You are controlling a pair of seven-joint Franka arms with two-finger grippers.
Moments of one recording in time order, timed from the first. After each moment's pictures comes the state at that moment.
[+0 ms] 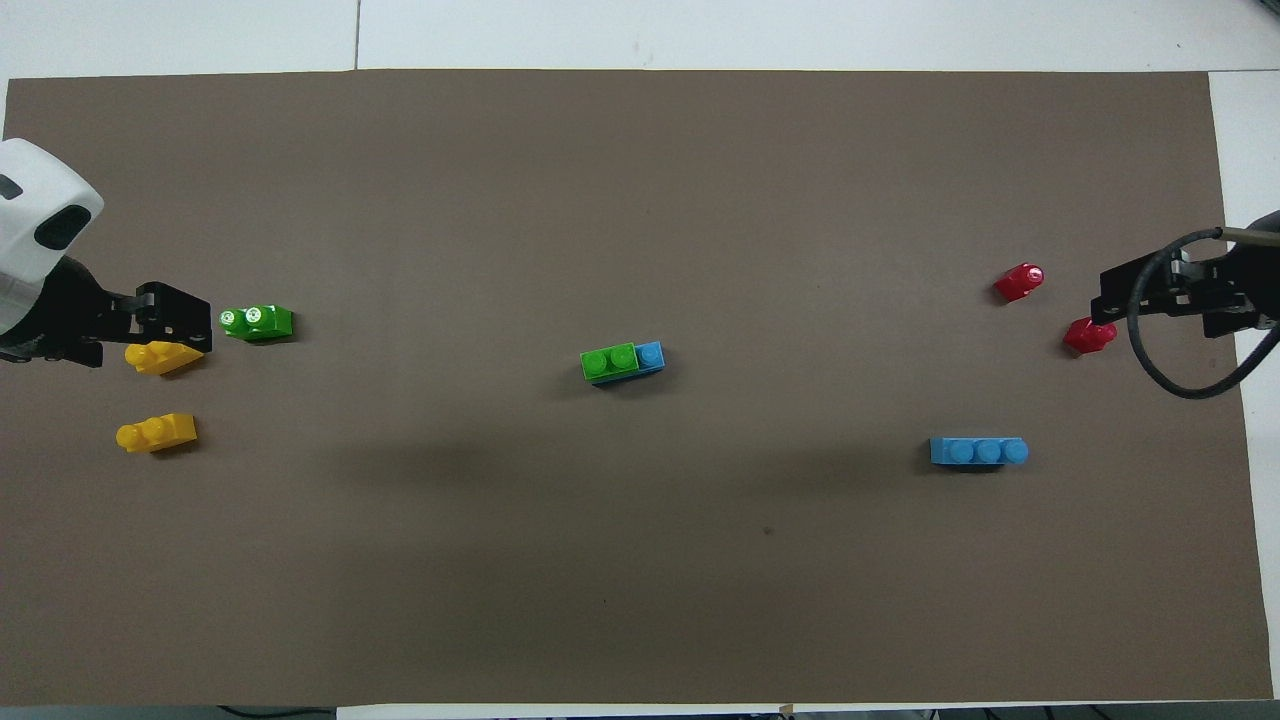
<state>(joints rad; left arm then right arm) -0.04 0.00 -0.03 -1.71 0.03 1.60 -0.14 -0.03 0.00 0.01 -1.60 0.02 1.51 0.10</state>
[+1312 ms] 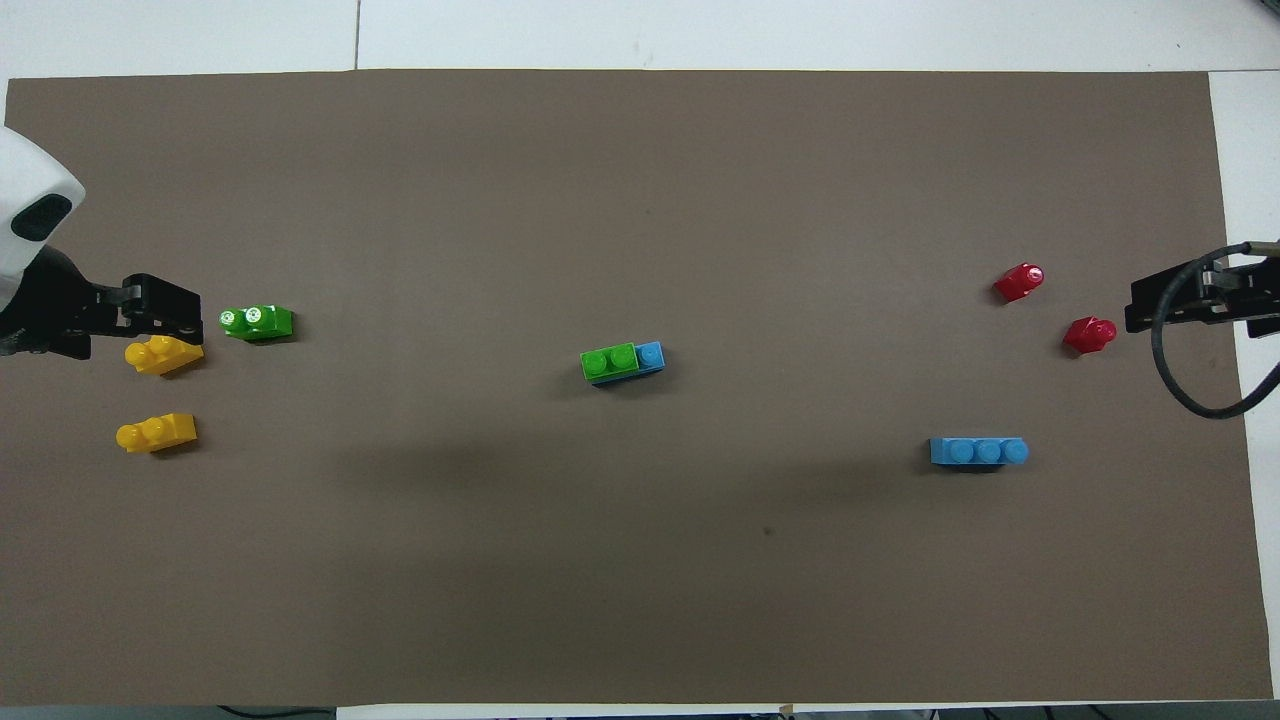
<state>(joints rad) -0.07 -0.01 -0.01 -1.68 0.03 1.58 -0.13 -0.03 -0.02 0.01 -1.60 -0.03 1.51 0.06</state>
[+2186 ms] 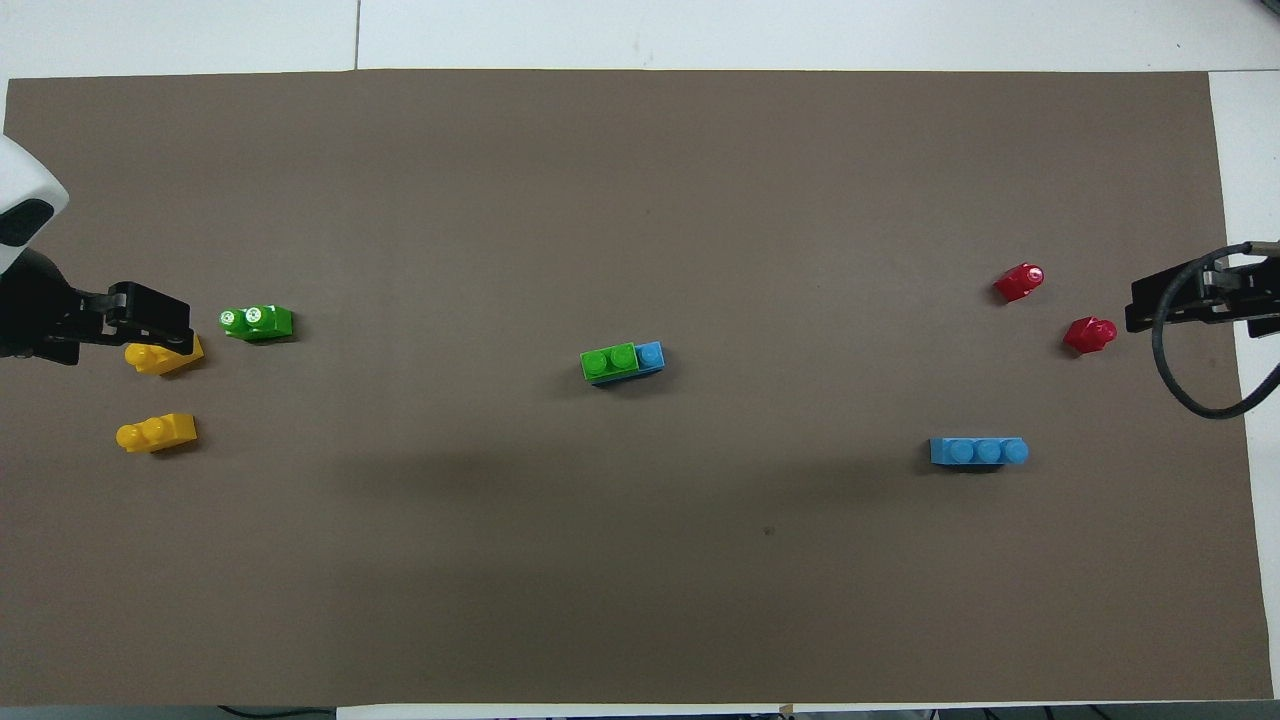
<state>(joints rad) -0.07 -0.02 0.00 -1.65 0.02 1.53 -0.08 -0.03 -0.02 0.01 -1.60 -0.03 1.51 0.06</state>
